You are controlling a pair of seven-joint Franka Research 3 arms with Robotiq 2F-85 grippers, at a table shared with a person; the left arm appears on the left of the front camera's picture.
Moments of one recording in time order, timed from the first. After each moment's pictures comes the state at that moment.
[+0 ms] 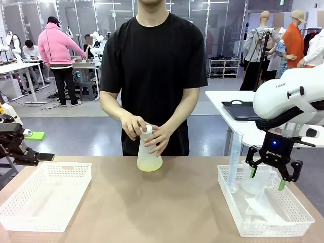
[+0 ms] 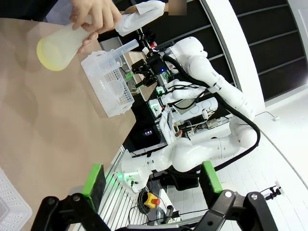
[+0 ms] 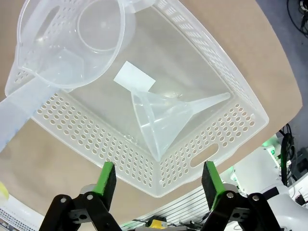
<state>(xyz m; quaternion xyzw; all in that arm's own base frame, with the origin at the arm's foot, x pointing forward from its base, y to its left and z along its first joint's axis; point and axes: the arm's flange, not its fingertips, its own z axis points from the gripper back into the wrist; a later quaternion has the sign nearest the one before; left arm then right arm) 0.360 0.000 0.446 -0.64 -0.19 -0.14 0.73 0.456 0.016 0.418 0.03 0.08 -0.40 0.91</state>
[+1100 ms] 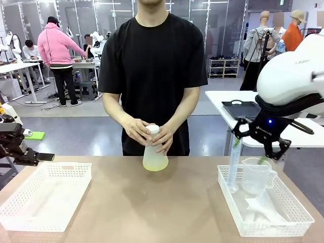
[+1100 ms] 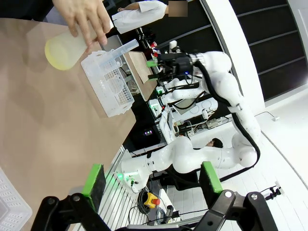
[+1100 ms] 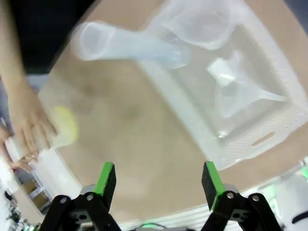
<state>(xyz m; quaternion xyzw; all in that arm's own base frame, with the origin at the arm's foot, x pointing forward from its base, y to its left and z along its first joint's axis) 0.360 0.000 0.445 -0.64 -0.18 -0.14 0.73 0.398 0.075 0.520 0.19 -0.10 -0.33 0.92</state>
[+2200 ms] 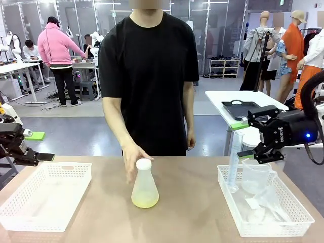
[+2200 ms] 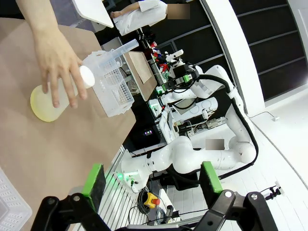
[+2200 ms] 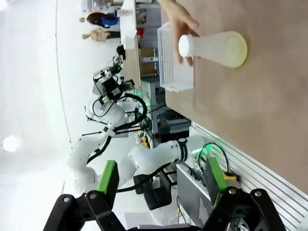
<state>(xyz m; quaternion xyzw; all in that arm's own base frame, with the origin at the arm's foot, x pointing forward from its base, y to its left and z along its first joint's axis) 0.360 0.000 0.445 -0.64 -0.18 -0.14 0.73 0.361 0.022 0.486 0.59 -0.01 -0.04 0.80</state>
